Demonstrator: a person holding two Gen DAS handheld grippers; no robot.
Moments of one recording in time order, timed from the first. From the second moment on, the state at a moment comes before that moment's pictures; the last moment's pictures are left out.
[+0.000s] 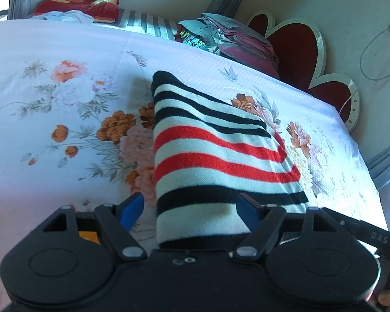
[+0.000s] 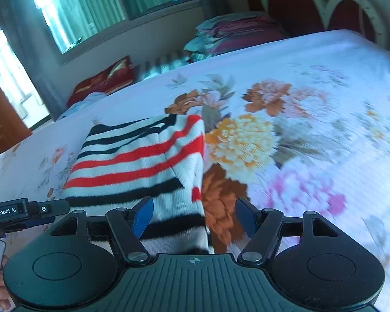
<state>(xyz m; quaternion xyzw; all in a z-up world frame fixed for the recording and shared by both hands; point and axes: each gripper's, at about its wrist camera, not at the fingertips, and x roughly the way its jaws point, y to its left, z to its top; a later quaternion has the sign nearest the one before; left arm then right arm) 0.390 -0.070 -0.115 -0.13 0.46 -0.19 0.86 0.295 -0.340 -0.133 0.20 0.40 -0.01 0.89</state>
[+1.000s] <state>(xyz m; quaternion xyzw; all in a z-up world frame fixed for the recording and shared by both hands) 0.428 -0.100 -0.145 -0.13 0.48 -0.21 0.84 0.380 -0.361 -0.194 0.29 0.42 0.14 0.85</state>
